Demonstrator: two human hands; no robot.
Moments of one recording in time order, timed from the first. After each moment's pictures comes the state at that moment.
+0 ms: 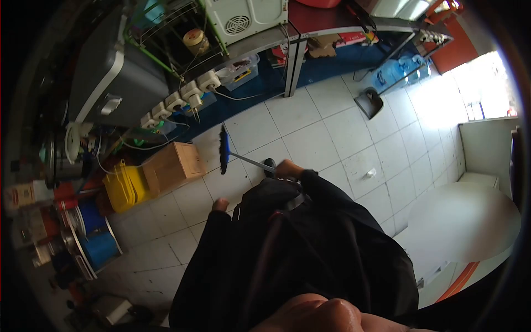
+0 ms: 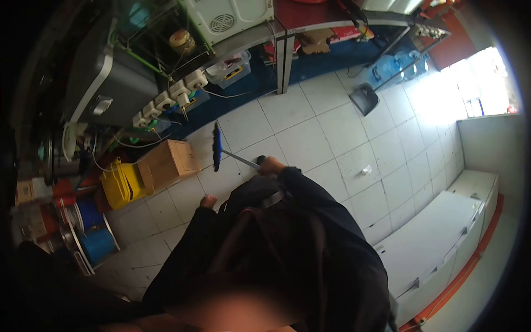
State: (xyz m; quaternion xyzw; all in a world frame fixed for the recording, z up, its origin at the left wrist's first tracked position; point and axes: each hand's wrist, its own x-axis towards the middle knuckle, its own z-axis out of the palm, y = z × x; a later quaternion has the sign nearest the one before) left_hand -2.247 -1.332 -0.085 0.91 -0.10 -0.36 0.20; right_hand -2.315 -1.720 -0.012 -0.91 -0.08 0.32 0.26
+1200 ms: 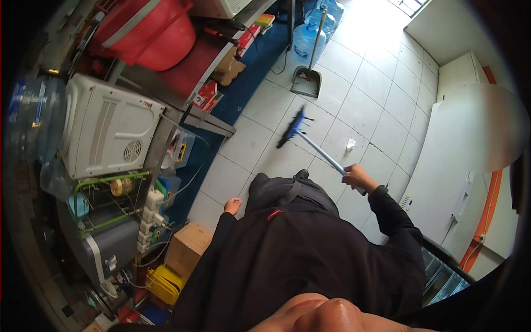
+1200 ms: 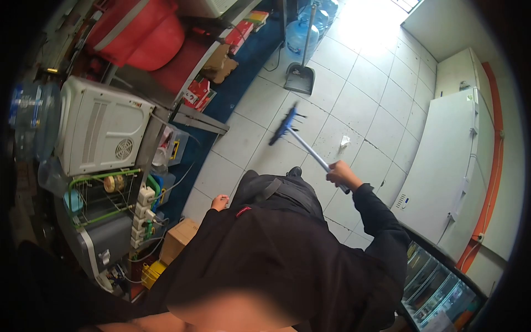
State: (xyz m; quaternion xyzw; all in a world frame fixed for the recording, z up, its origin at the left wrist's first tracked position) left_hand -2.174 -1.730 -0.072 0.81 -0.27 -0.50 0.14; right_hand -2.603 -2.024 0.167 -0.57 0.60 0.11 0.55
